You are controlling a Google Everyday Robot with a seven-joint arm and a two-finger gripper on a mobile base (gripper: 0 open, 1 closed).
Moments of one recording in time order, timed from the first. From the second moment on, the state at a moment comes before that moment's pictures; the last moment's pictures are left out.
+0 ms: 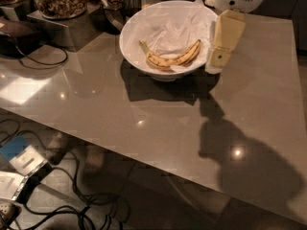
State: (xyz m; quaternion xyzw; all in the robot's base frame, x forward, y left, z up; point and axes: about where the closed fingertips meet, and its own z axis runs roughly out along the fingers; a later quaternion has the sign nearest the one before) arm 0.533 -0.132 1.011 -0.65 0.74 -0.03 0.18
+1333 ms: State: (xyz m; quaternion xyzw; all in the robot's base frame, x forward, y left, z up) arm 0.627 -0.026 1.028 -0.68 0.70 0.00 0.22
